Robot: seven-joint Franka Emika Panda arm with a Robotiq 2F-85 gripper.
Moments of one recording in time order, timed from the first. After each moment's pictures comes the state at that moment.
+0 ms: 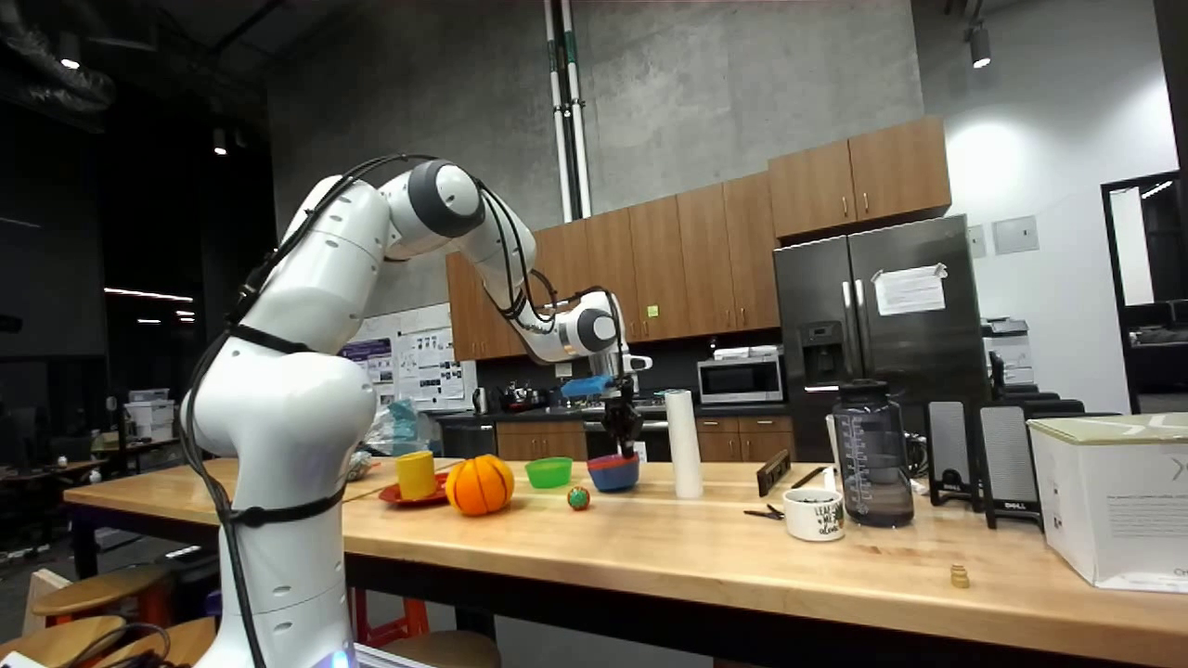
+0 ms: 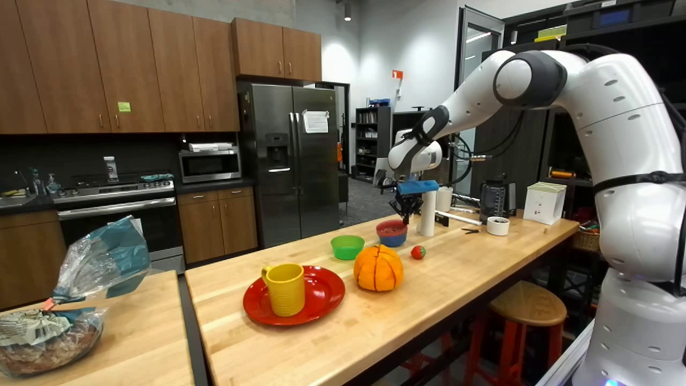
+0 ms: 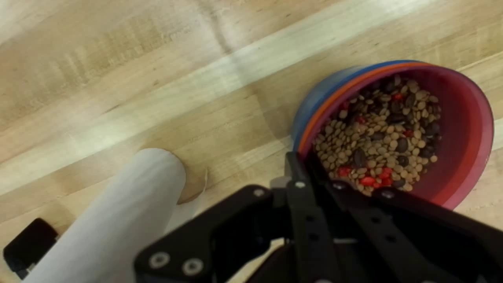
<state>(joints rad) -0.04 0.42 -0.13 -1.83 -0.03 2.31 0.30</state>
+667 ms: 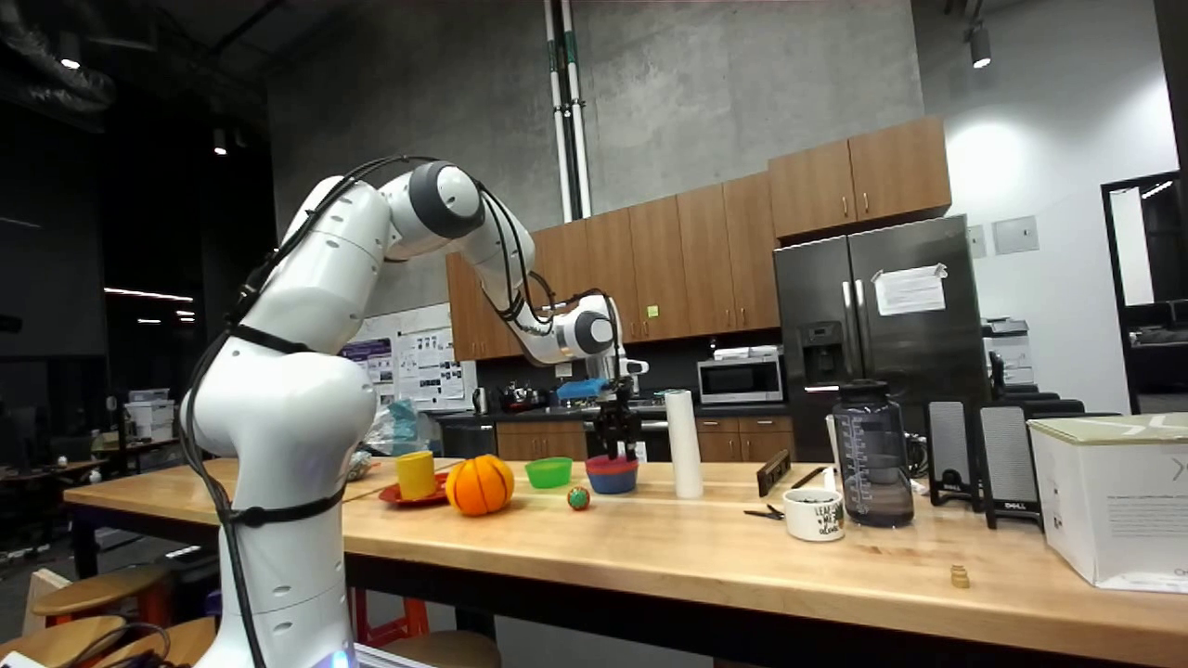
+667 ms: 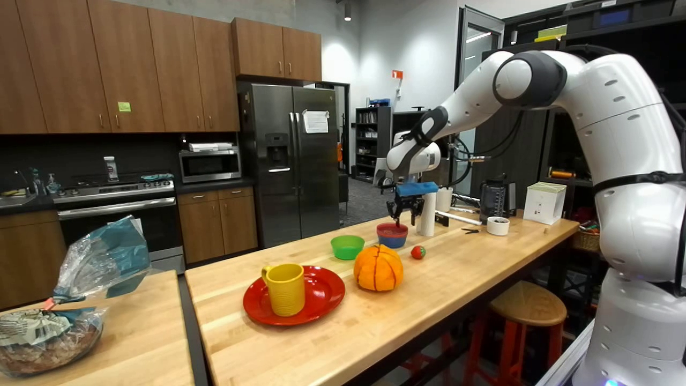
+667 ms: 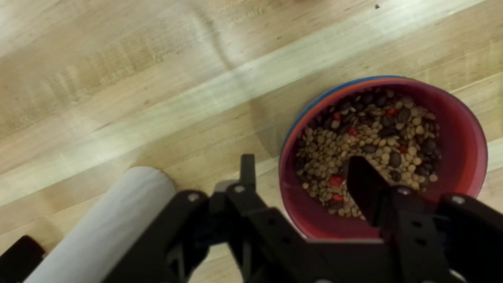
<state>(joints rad) -0.04 0.42 -0.12 -1.84 -0.02 2.29 0.30</state>
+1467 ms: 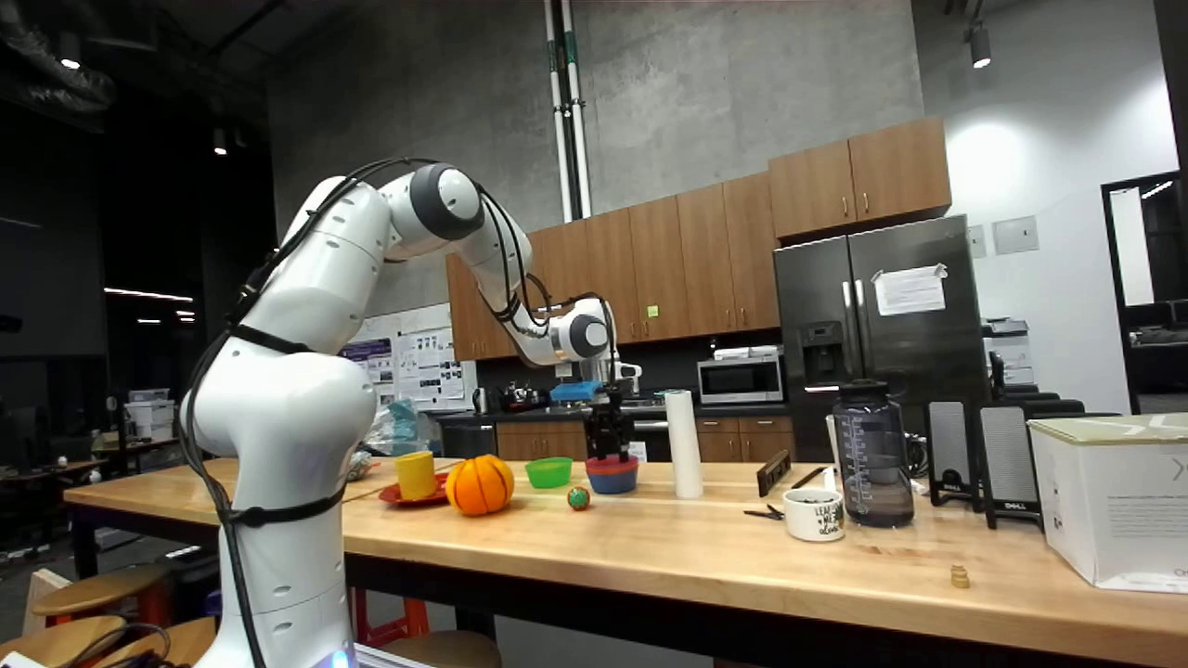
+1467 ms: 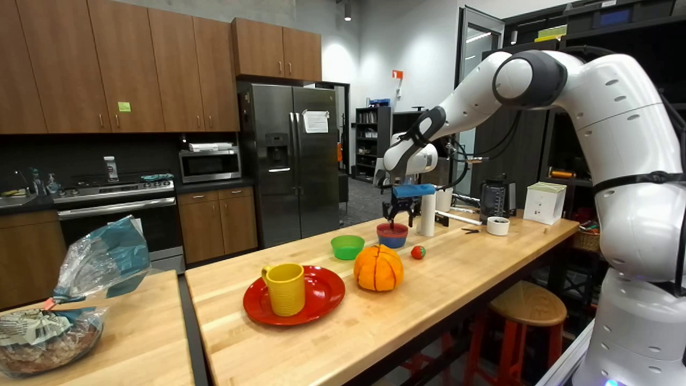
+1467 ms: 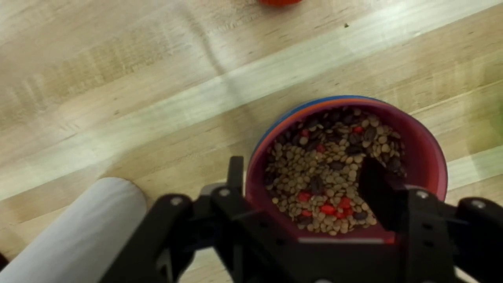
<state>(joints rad) -0.04 0.42 -0.09 -1.84 0.01 2.29 0.28</state>
